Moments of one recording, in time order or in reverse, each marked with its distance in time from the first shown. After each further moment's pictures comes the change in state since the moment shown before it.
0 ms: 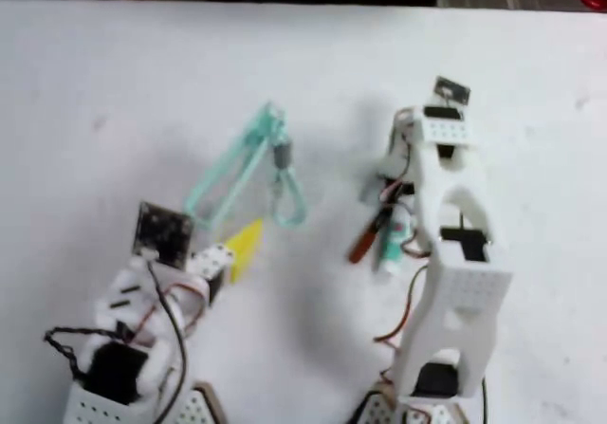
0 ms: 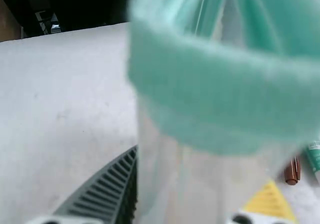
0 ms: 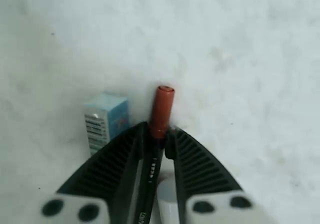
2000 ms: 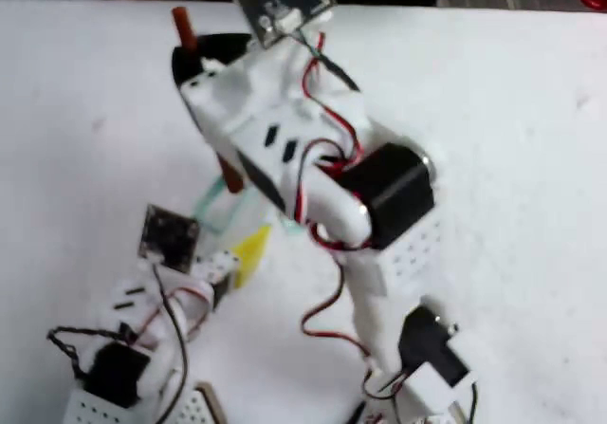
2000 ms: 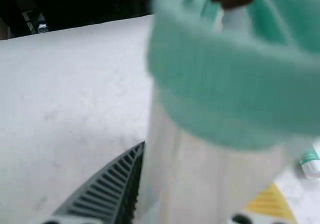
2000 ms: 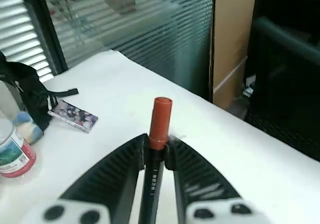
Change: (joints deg) left arm 2.7 -0.5 0.0 1.1 0.6; right arm -43.3 -30.0 -53.5 18.1 18.9
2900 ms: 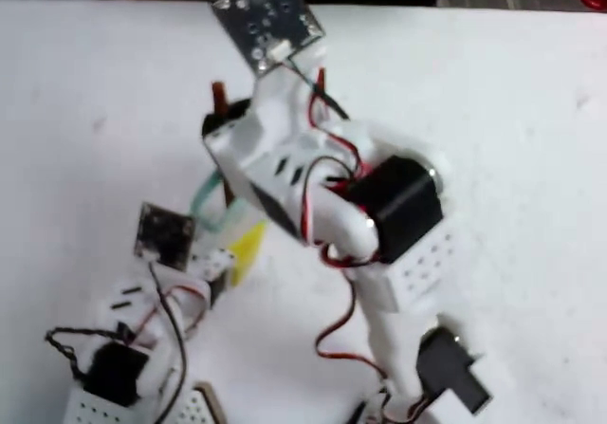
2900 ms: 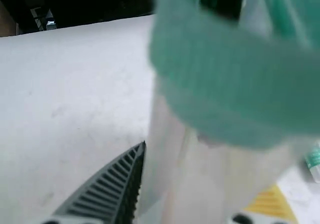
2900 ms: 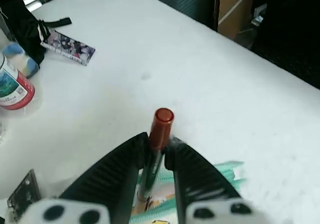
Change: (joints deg) left arm -1.8 0.0 0.0 0.0 0.0; right arm -0.6 -8.2 13.5 10.8 0.4
